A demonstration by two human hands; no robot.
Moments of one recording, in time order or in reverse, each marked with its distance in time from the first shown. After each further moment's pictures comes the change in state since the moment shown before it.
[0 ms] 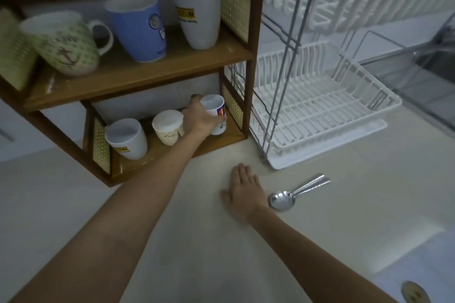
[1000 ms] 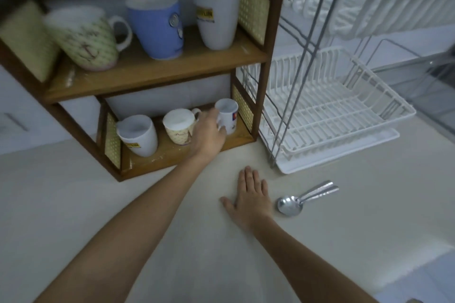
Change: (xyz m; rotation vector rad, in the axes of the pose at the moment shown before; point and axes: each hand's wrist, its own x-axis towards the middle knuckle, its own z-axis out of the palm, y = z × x) left_hand -0.038 -0.021 -0.012 0.144 0.019 0.302; right_hand -0.005 -0.005 0.019 -0.072 0.070 0.038
